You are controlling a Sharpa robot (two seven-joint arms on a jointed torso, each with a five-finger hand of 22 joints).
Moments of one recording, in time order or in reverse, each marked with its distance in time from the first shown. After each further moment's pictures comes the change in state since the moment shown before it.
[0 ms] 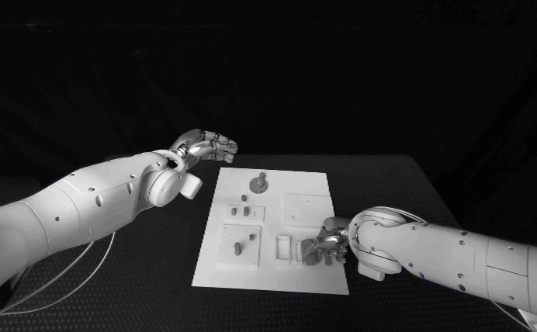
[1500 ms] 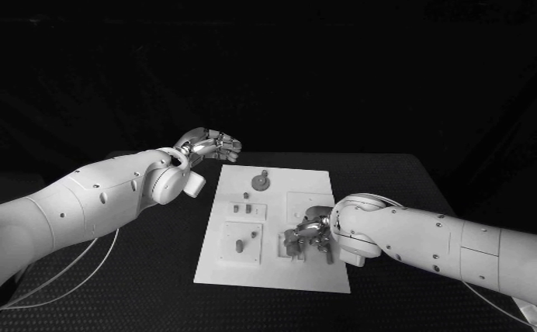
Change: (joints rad) left arm 0.000 0.004 0.000 0.003 -0.003 0.008 -0.006; left_hand 0.000 0.000 0.003 0.003 0.000 0.007 0.000 0.007 -0.001 0.000 0.000 0.000 -0.009 0.004 0.004 -0.012 0.005 0.016 0.000 0.007 0.000 -0.007; right arm 0.051 0.117 -0.001 -0.056 0.071 0.045 -0.001; right_hand -0.043 0.010 0.012 -0.018 -0.001 0.022 -0.007 0.001 0.010 0.040 -0.008 0.033 0.018 0.035 -0.007 0.027 0.002 -0.001 0.020 -0.012 0.012 0.000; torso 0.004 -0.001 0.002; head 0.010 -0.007
